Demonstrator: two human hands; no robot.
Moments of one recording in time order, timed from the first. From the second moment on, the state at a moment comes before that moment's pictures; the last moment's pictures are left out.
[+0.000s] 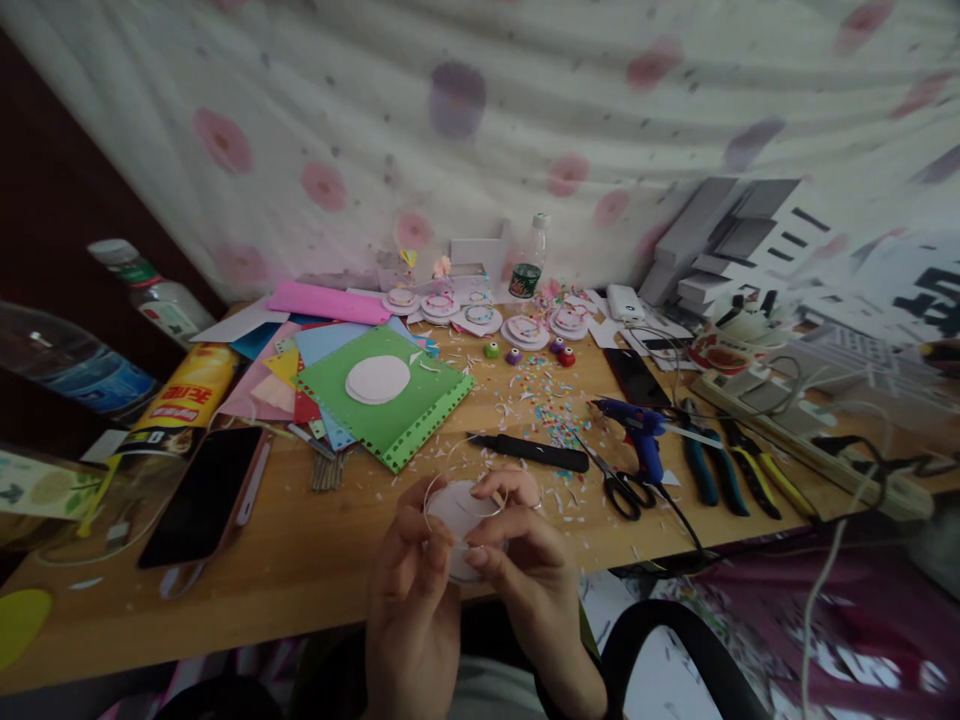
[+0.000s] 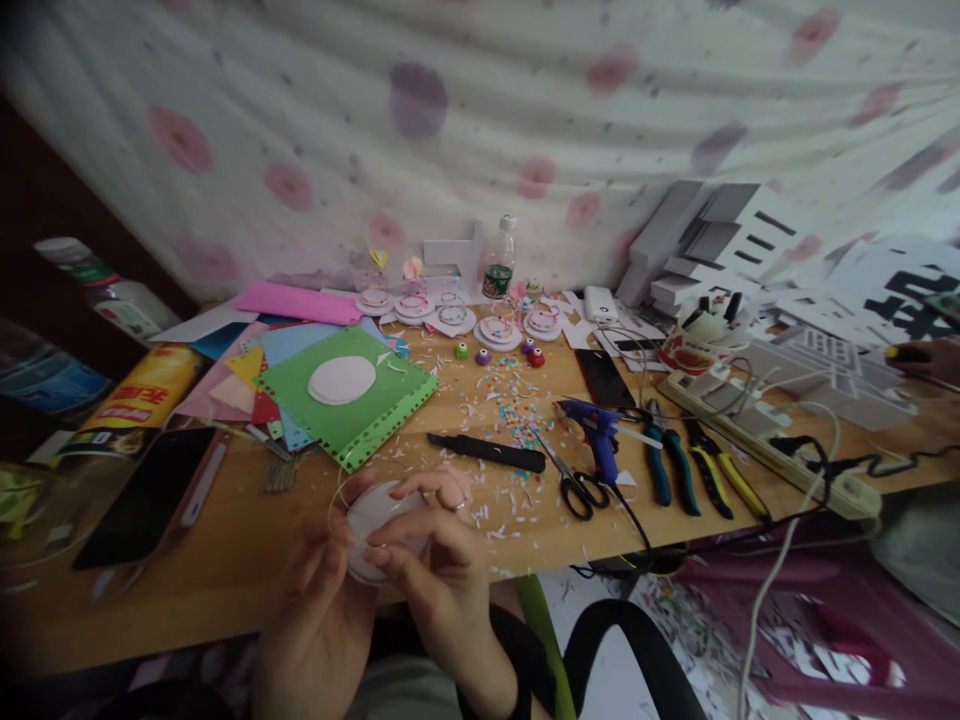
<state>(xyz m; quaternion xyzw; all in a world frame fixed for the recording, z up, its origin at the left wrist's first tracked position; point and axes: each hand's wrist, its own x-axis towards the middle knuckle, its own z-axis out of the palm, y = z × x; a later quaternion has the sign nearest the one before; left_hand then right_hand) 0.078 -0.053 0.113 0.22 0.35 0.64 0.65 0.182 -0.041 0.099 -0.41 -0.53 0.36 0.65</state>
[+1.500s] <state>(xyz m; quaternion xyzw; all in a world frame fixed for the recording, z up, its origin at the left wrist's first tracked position) 0.058 -0.036 0.092 0.63 0.42 0.65 0.09 0.188 -0.029 0.091 -0.27 -0.47 0.54 0.65</state>
